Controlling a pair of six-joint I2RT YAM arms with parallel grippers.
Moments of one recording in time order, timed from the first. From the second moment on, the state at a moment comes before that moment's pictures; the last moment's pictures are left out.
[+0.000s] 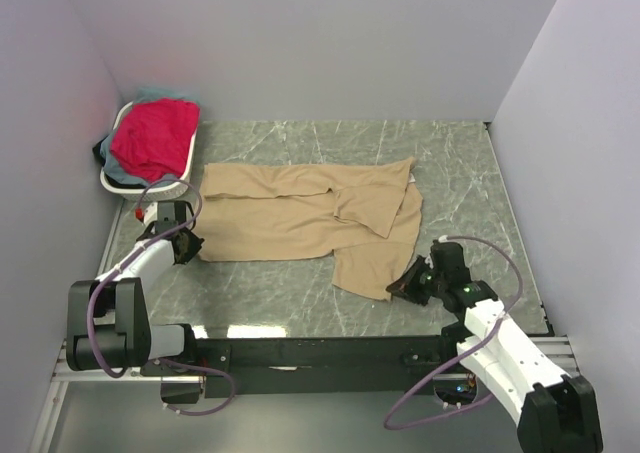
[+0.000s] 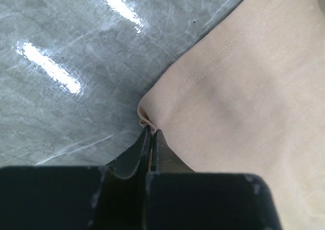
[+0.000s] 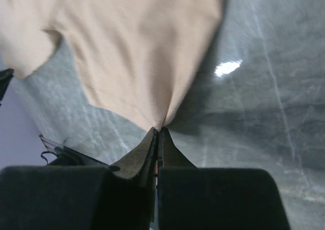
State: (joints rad) left arm 0.06 1.29 0.57 -0.28 -0.20 -0.79; right arm 0.25 0.74 0.23 -0.41 -0.33 0.91
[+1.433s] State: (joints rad) left arm 0.06 1.35 0.77 -0.44 -0.16 -0.78; right arm 0.16 0.93 0.71 -0.57 -0.10 0.69
